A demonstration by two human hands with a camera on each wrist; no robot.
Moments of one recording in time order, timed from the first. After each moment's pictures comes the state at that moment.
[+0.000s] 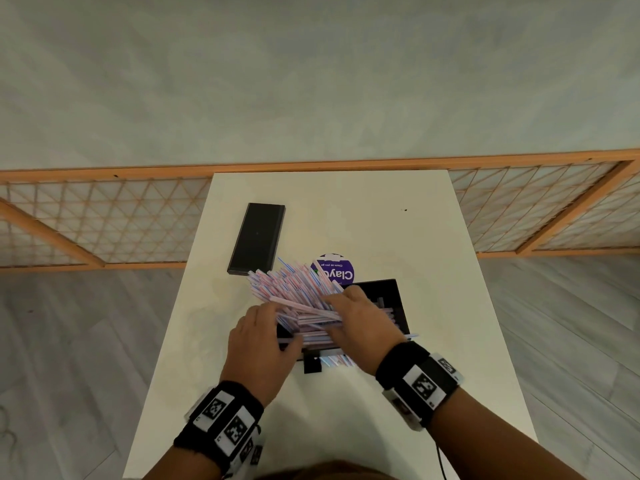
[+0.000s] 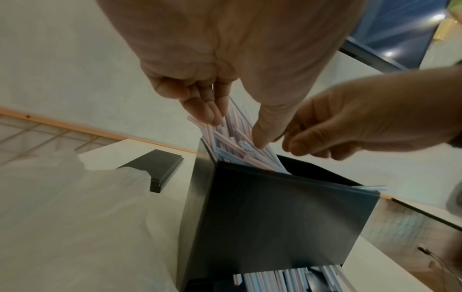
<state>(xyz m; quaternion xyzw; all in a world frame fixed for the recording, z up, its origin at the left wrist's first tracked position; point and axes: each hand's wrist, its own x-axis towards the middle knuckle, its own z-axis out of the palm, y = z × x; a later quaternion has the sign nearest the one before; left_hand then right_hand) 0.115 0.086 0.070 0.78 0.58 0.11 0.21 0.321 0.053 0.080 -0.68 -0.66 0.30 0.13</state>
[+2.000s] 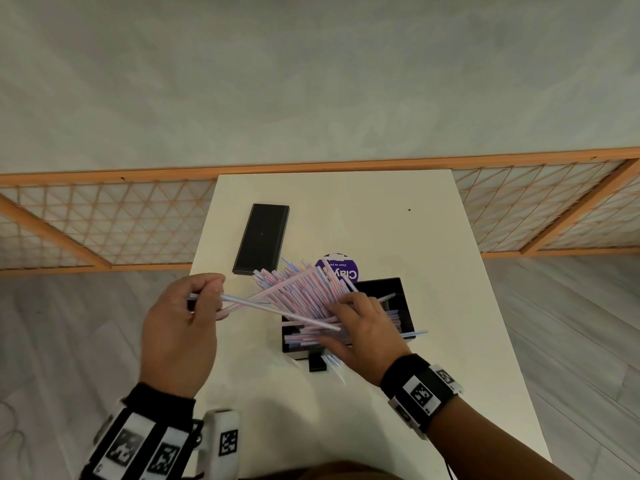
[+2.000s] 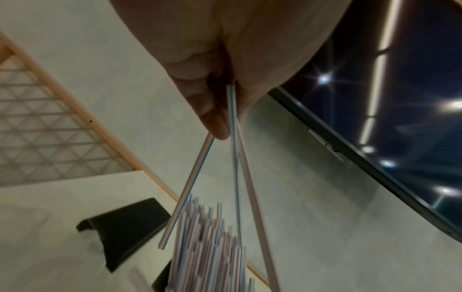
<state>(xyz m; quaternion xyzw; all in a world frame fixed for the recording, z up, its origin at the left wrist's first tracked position) 0.066 0.105 0.174 0.61 0.61 0.39 0.32 0.317 0.032 0.038 -0.67 -0.69 0.16 0.22</state>
